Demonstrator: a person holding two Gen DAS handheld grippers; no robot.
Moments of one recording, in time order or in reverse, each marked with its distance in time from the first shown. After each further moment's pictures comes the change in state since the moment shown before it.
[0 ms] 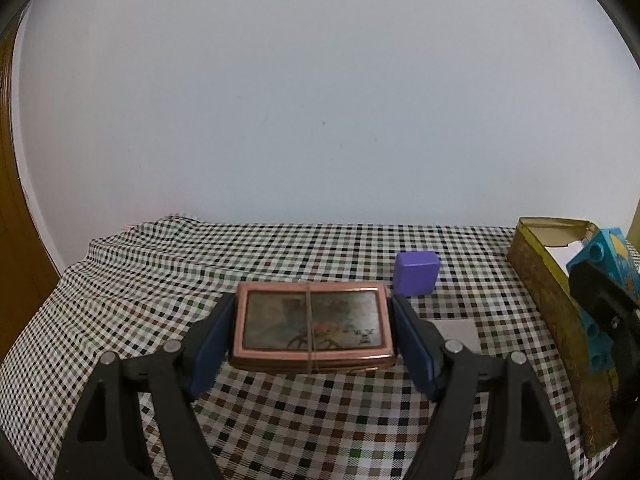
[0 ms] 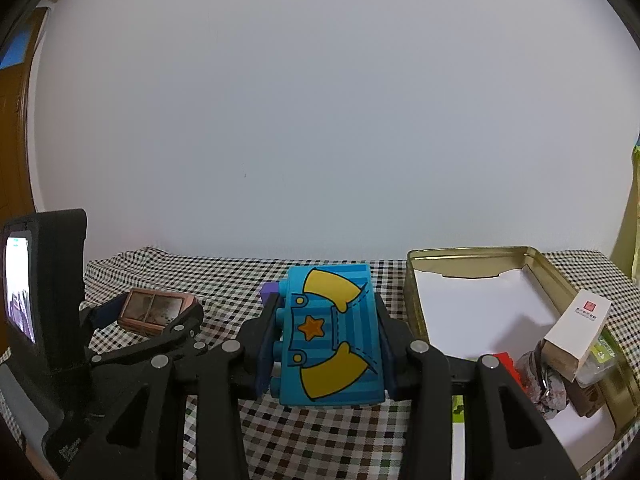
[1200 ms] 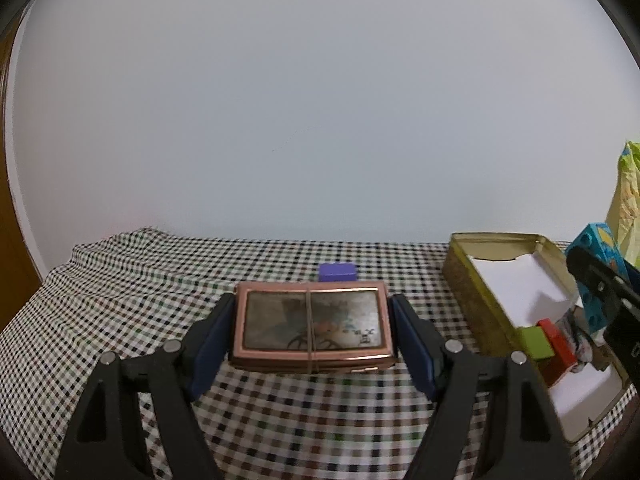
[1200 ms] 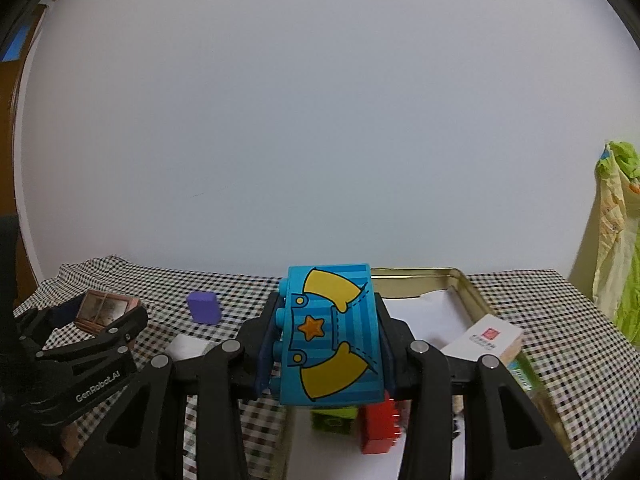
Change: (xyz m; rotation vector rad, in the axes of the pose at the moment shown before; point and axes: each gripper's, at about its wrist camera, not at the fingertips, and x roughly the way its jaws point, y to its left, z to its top) left arm -0.051 -0.051 -0.002 -0.017 -0.069 -0.084; right arm -0.036 -0.077 0.008 -0.014 -0.075 -0.096
